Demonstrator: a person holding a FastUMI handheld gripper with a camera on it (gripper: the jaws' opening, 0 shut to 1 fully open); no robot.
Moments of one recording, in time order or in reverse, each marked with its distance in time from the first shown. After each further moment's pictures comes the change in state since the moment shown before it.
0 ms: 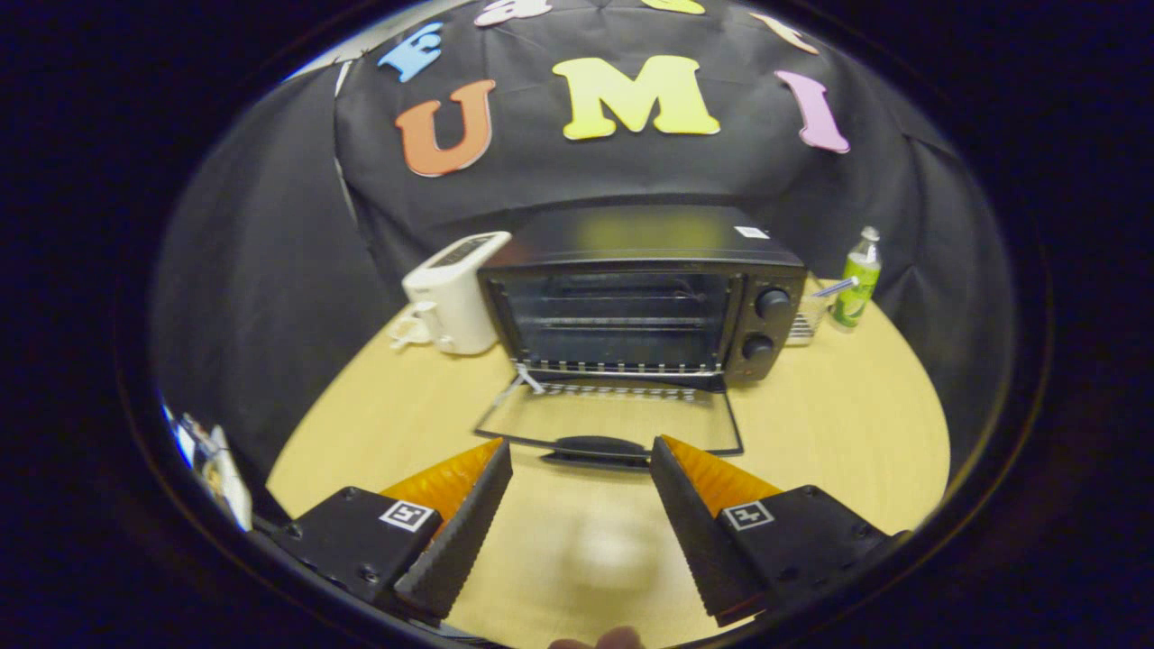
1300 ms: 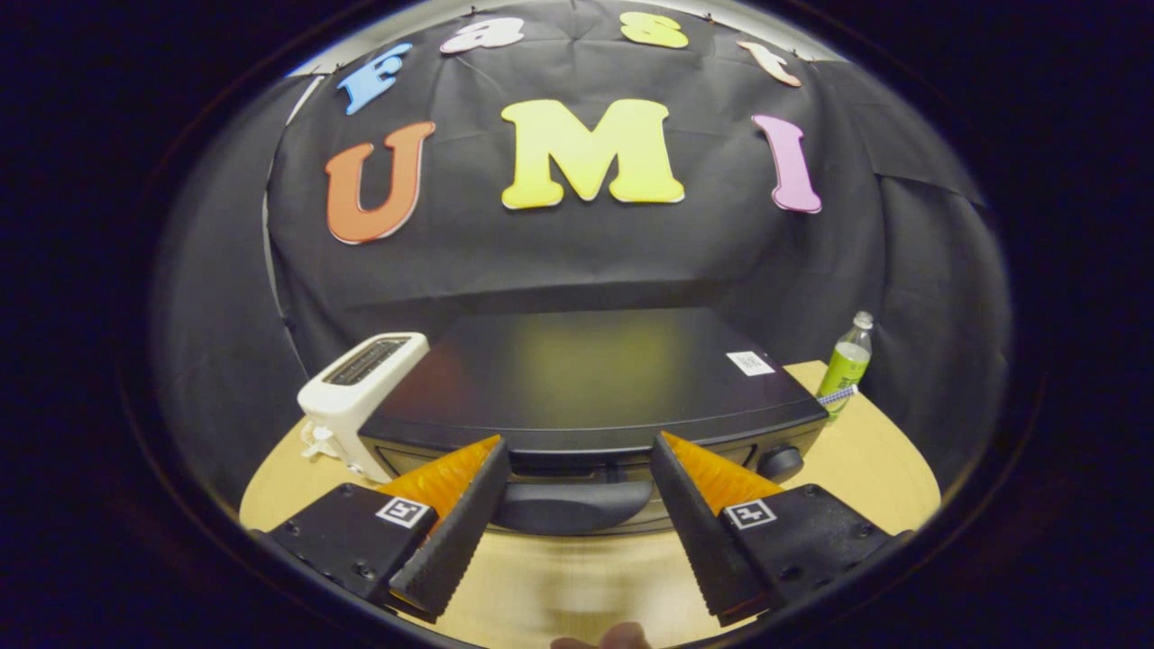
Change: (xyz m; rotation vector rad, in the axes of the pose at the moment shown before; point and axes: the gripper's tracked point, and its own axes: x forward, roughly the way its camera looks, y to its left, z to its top) arm 0.103 -0.076 0.126 -0.050 -0.350 -0.388
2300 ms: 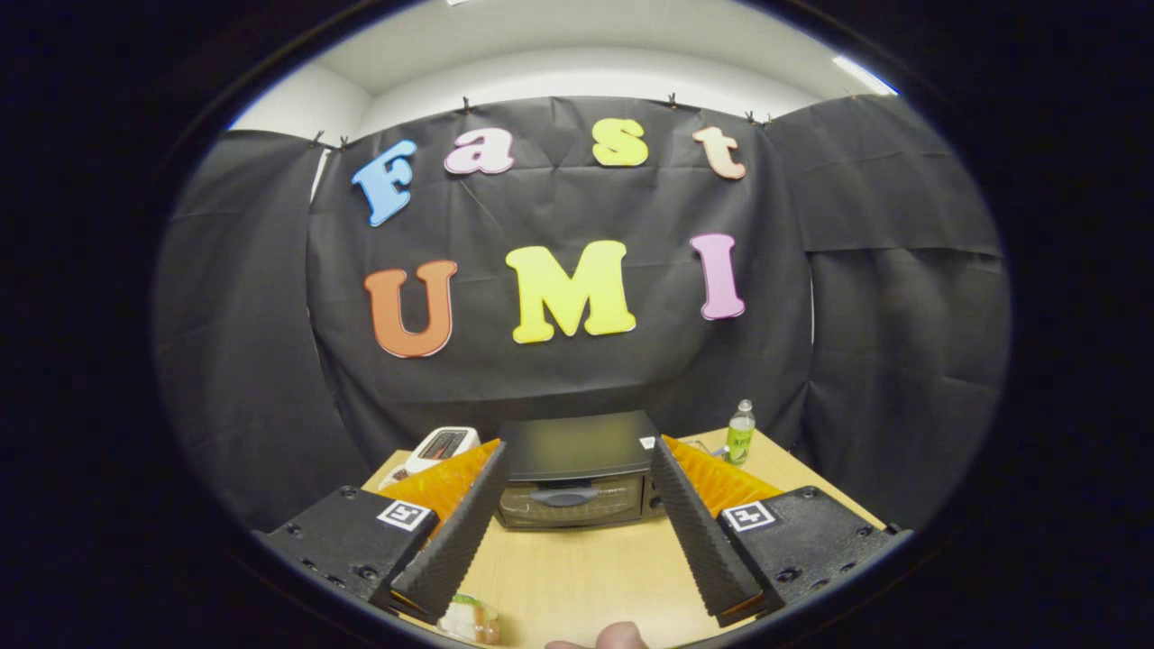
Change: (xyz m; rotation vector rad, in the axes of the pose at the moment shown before) arm -0.286 -0.006 0.109 0.052 -0.232 -0.020
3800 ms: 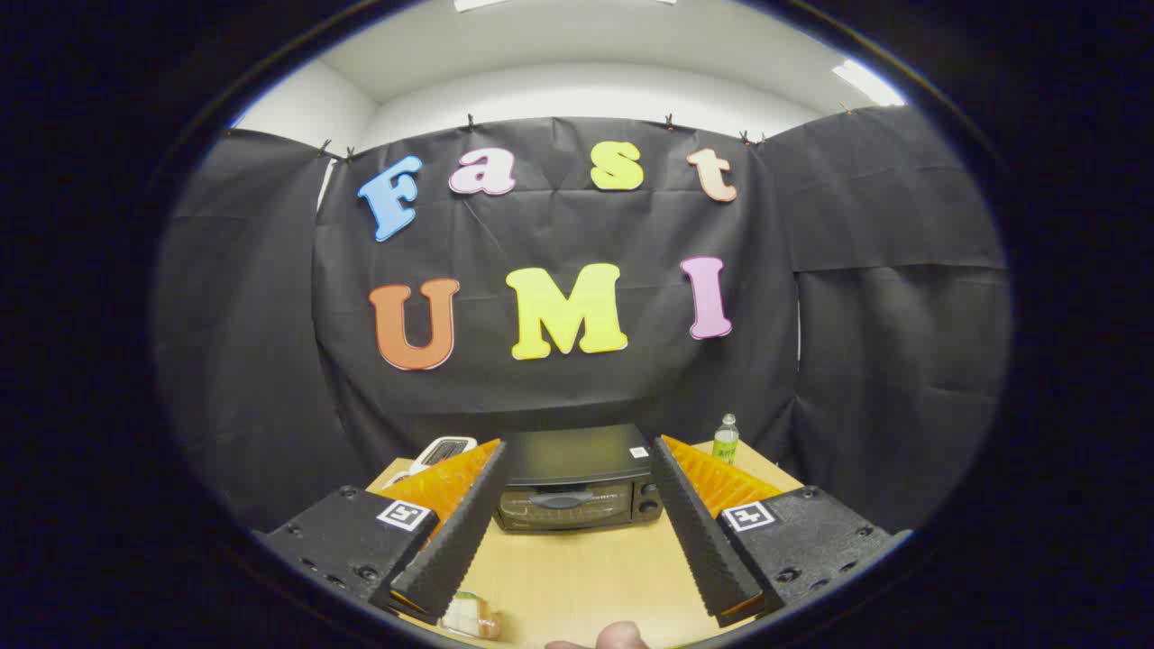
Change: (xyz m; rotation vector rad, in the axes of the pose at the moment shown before) arm -0.057 0.005 0.021 -0.012 -0.062 -0.017
